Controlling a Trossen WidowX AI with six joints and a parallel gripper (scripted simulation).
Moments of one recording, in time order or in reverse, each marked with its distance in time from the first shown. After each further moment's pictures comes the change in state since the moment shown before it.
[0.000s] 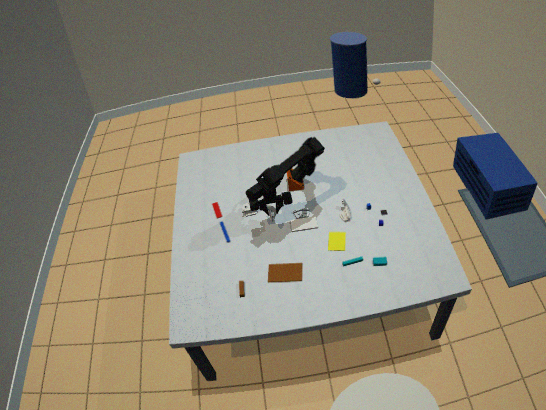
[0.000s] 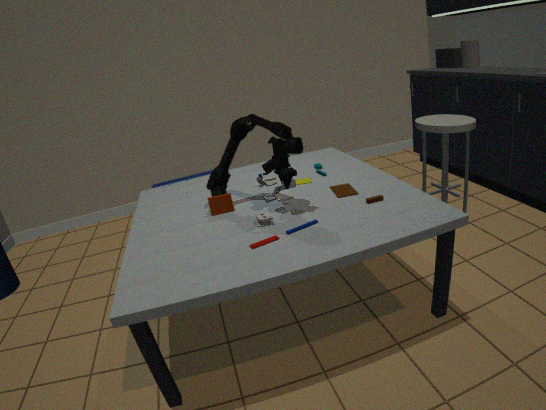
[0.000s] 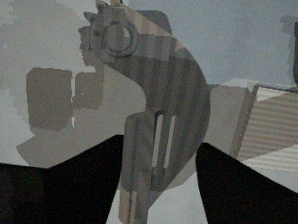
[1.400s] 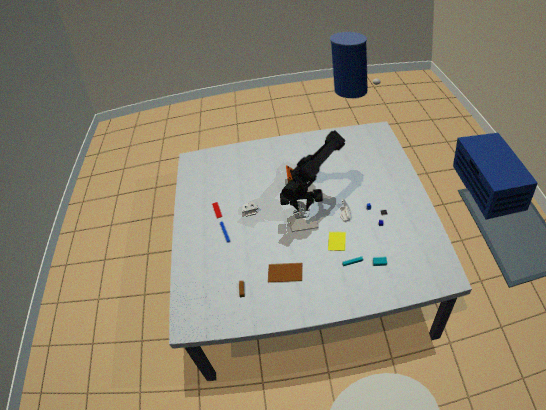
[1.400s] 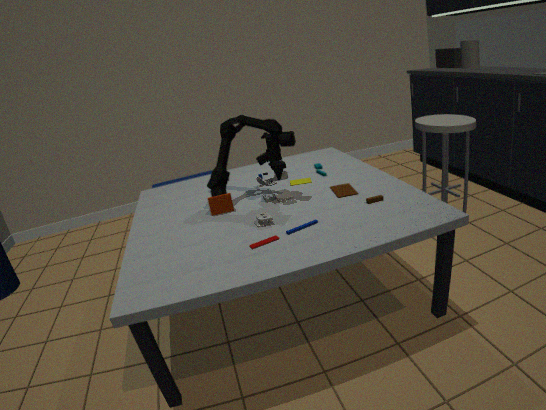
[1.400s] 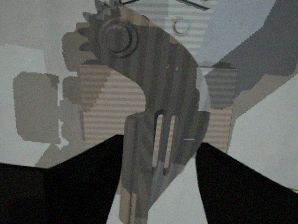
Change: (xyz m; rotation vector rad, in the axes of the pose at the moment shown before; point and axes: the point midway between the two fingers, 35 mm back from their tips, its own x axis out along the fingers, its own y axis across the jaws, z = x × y) arm 0.000 -0.136 -0.011 0.128 0.000 -0.008
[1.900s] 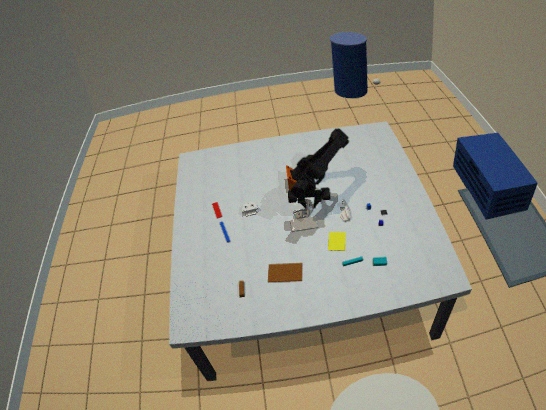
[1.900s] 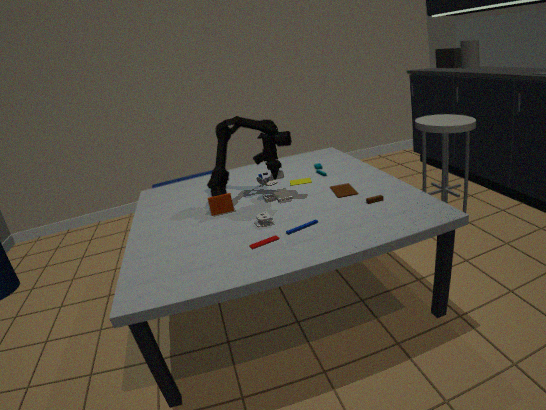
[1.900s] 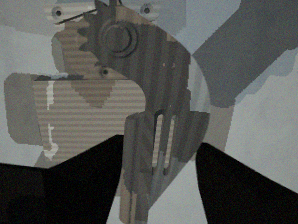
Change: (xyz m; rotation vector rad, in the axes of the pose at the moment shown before) arm 0.004 -0.036 0.012 0.033 -0.002 -0.009
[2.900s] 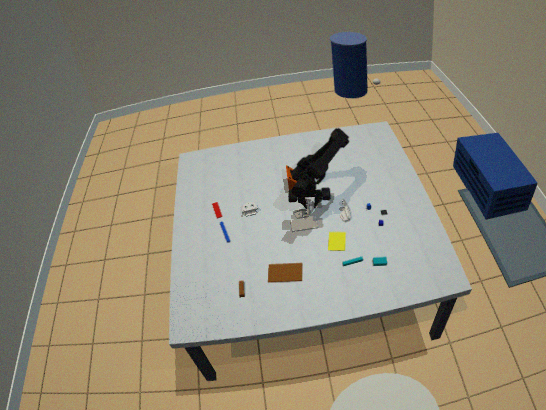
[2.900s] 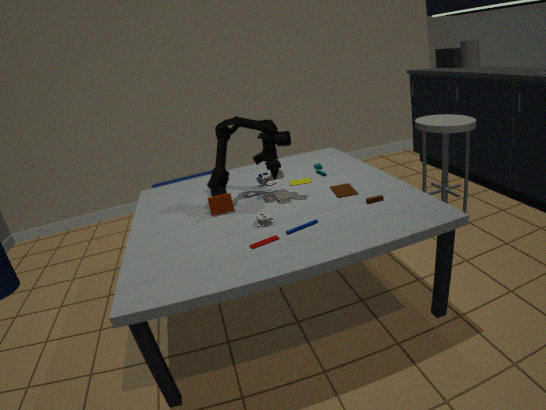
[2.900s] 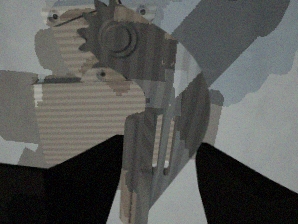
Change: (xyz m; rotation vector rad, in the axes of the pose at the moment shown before) arm 0.000 -0.002 0.001 0.019 0.001 0.001
